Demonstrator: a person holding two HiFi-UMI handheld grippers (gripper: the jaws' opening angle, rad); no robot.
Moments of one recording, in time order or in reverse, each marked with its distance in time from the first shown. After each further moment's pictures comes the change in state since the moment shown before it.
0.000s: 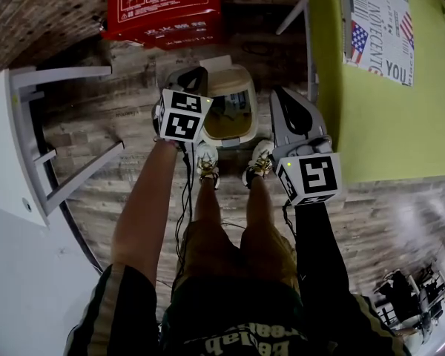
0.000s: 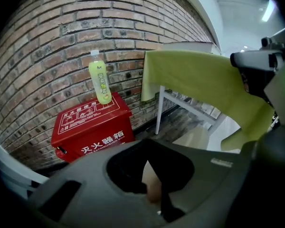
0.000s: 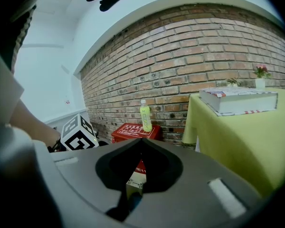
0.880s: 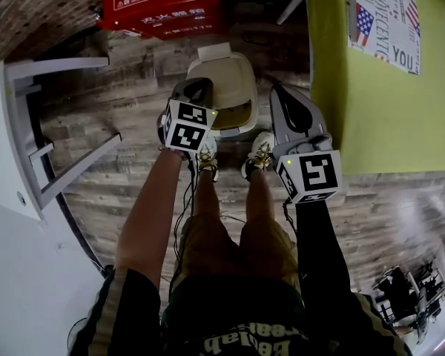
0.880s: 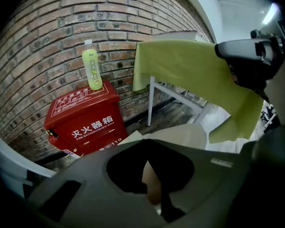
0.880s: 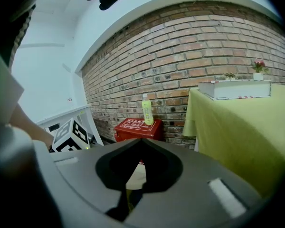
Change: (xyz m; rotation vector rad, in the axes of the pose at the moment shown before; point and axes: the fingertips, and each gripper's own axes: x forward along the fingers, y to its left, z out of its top) left arm -0.007 -0.047 -0.055 -0.014 0.060 -0.053; right arm -0.014 0.007 -0.032 0.004 0.034 0.014
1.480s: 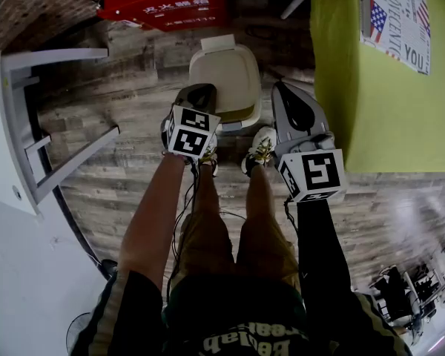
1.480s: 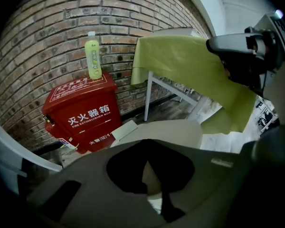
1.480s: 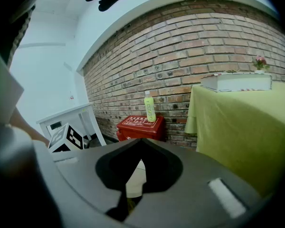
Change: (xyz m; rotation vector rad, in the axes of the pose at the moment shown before) left arm -0.001 -0.018 -0.039 -0.045 0.022 -0.032; right arm 0.002 0.010 -0.016 -0.001 0.016 0.015
